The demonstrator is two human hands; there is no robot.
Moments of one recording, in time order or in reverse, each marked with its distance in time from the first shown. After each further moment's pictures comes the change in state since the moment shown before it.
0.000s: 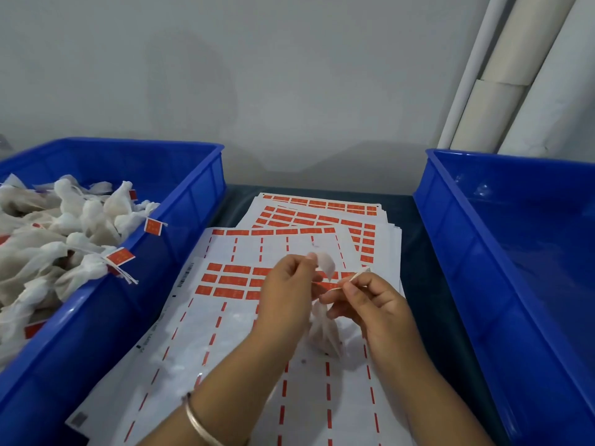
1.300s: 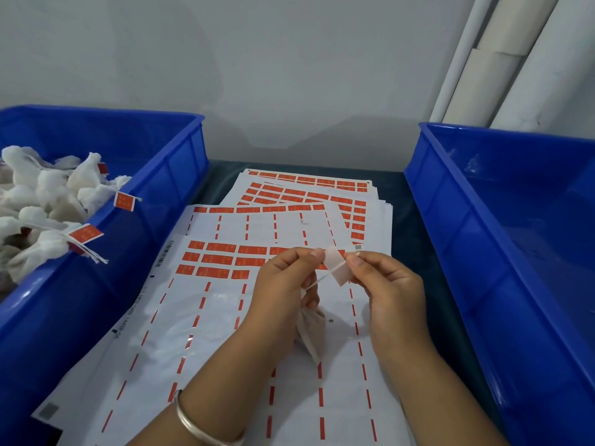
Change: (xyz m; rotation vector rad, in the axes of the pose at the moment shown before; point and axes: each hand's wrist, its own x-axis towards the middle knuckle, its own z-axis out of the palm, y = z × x) left_hand -0.015 -0.008 0.001 -0.309 -0.152 -0.197; right_hand -0.004 -0.001 -0.001 0.090 0.319 -0.007
